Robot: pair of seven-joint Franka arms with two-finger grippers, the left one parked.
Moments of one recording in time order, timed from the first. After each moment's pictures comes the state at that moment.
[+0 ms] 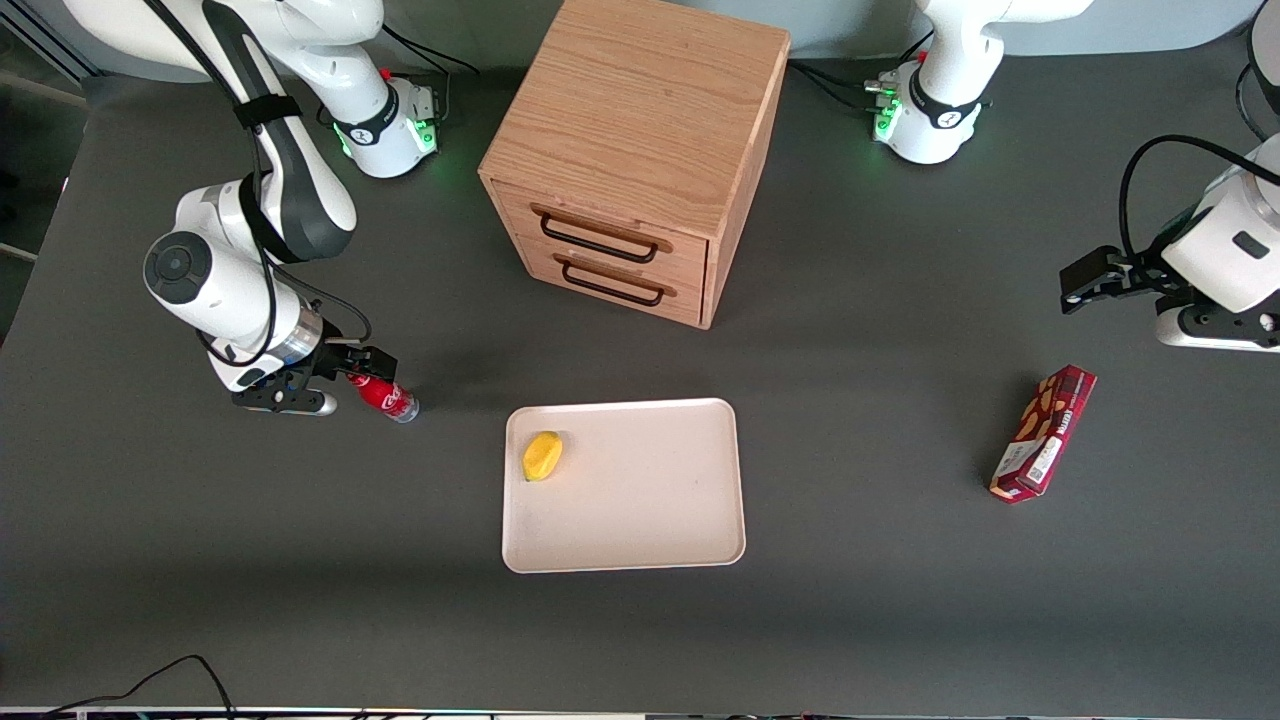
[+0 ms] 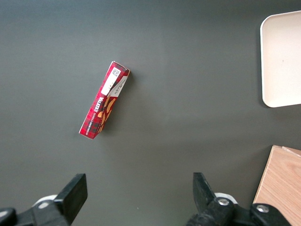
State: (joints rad) arm -0.05 0.14 0.21 -2.19 0.02 2.32 0.27
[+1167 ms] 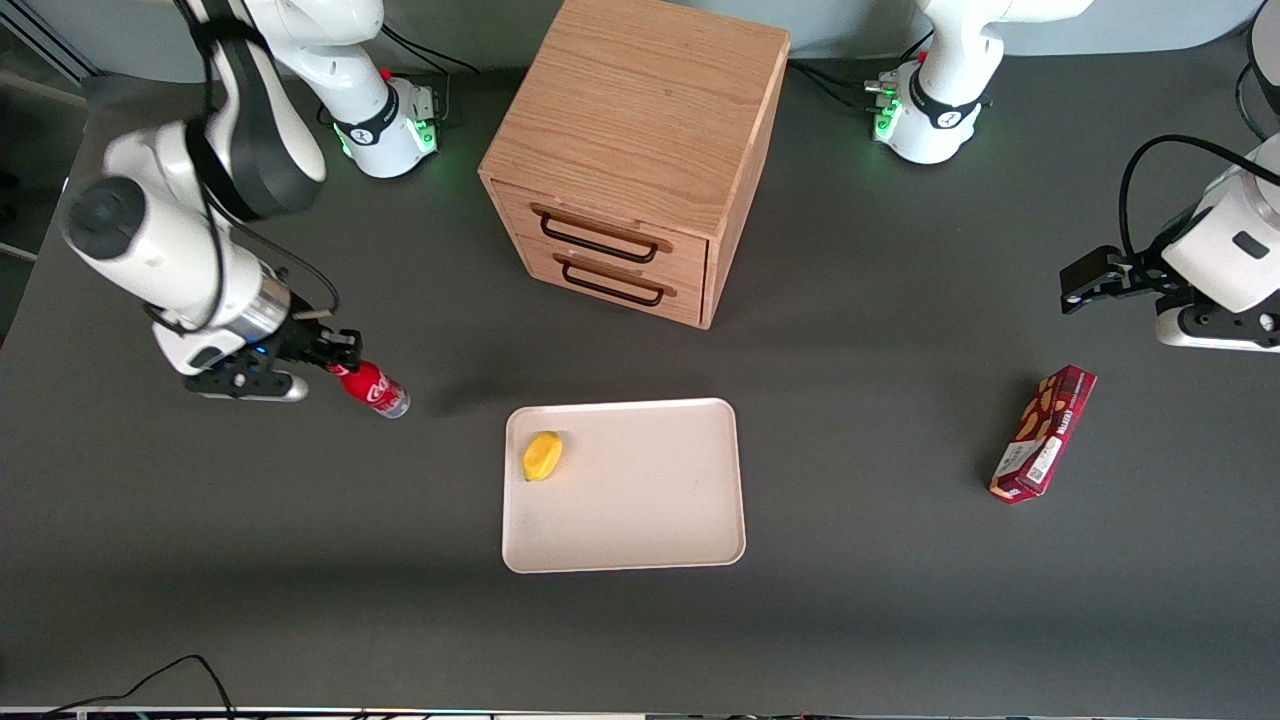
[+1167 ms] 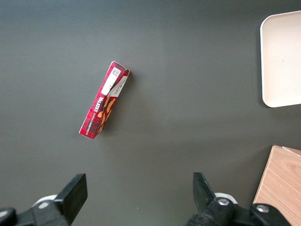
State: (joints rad) arm -0.05 0.04 0.27 -1.88 0.02 1.95 0.31
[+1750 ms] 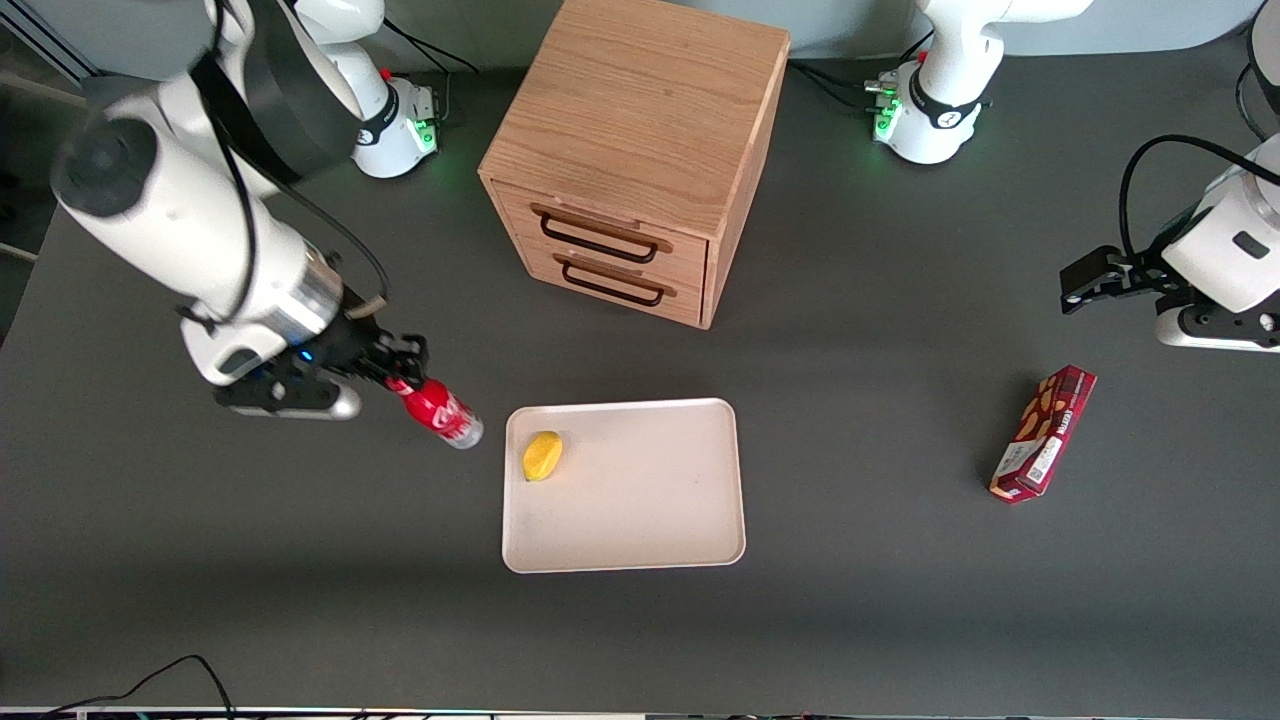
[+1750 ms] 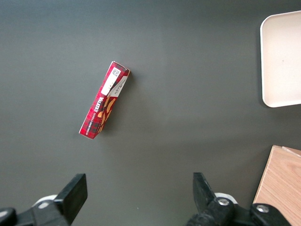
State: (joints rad) arm 0.07 0.38 0.35 -1.42 -0.03 1.90 0.54
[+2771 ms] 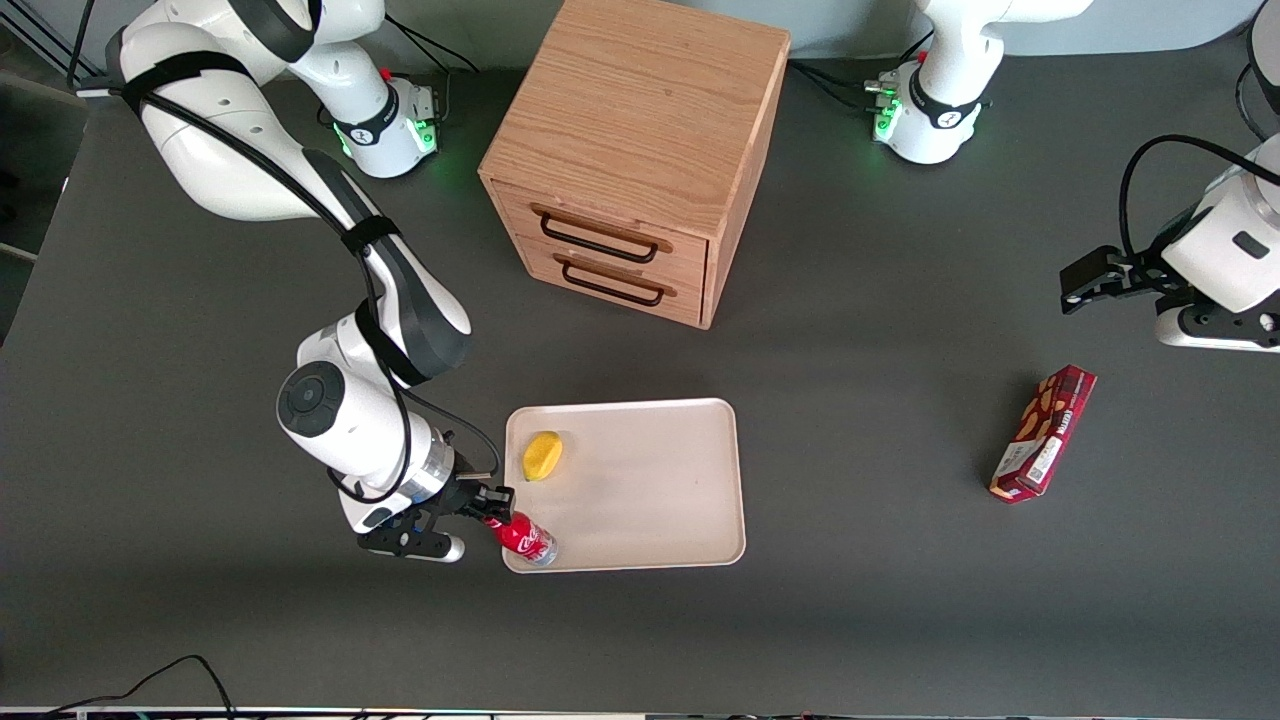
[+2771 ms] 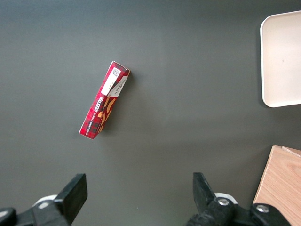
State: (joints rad) arm 0.11 0.76 0.34 -1.34 -0.11 2.33 0.56
